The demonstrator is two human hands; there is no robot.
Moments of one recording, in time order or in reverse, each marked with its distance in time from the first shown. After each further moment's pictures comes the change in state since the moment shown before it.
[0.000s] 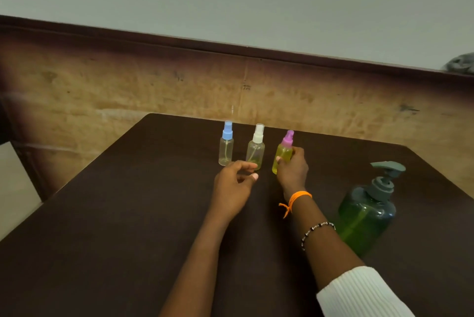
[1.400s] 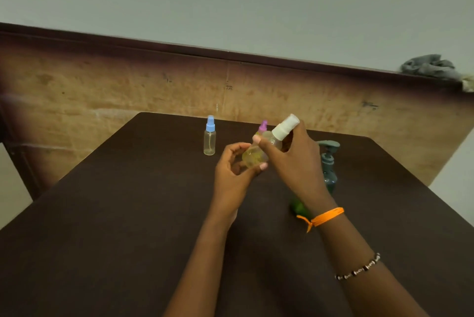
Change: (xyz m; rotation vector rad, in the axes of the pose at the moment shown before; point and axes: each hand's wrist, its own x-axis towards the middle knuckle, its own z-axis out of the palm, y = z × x) left_hand -0.063 0.054 0.024 -0.664 -0.030 0.068; right_hand -0.102 -0.060 -0.126 -0.066 -0.075 -0.523
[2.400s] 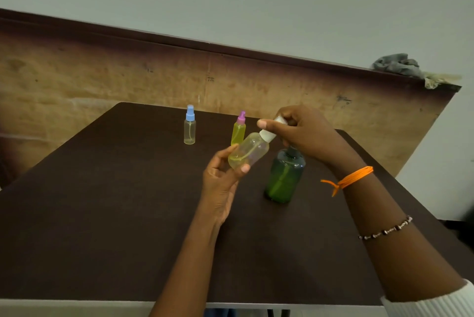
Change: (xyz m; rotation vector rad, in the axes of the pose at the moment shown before) left_hand -0.032 -0.017 0.019 -0.379 -0.031 -0.120; right_hand 0.024 -0.007 -0.080 -0.173 -0.419 -0.146
